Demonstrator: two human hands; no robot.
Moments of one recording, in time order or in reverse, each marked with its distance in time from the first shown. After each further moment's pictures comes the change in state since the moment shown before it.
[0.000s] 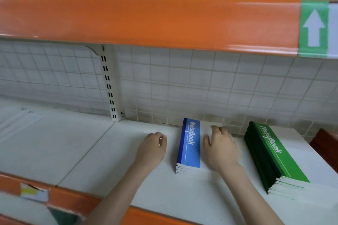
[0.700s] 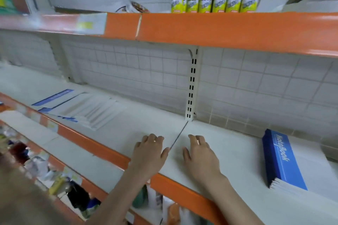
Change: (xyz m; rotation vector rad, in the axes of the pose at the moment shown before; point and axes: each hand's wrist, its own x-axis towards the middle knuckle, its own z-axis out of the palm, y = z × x) left_hand -0.058 -0.161 -0.172 0.637 0.003 -0.070; right_hand -0.089 -0.234 0.086 0.131 -0.245 -0.488
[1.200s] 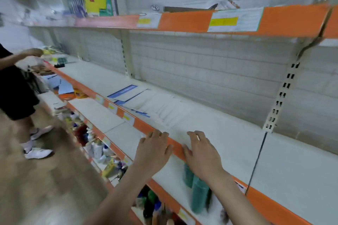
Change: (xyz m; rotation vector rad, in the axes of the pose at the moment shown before) left_hand -0.048 -0.215 -0.035 0.019 0.044 -0.186; right_hand 0.034 -0.210 0.088 0.061 -0.105 -0.245
